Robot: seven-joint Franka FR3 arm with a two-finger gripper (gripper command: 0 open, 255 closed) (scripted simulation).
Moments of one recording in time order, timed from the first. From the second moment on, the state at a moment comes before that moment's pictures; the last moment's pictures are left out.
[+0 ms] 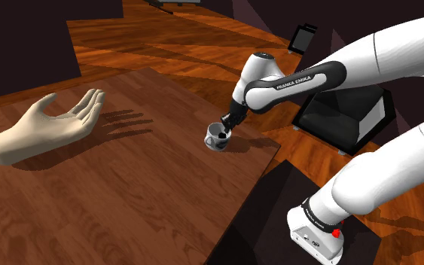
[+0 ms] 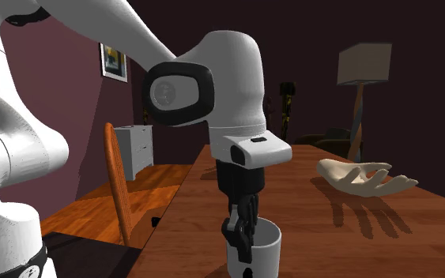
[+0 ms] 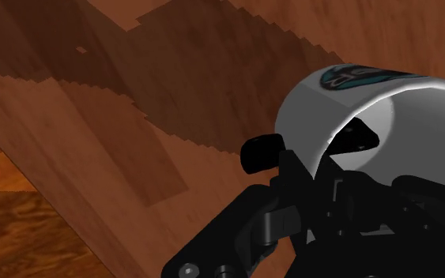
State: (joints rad) arm -0.02 -0.17 0.18 -2.53 0.08 2.43 0.21
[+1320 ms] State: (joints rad) arm -0.02 -0.29 0.17 -2.43 0.09 2.22 0.21
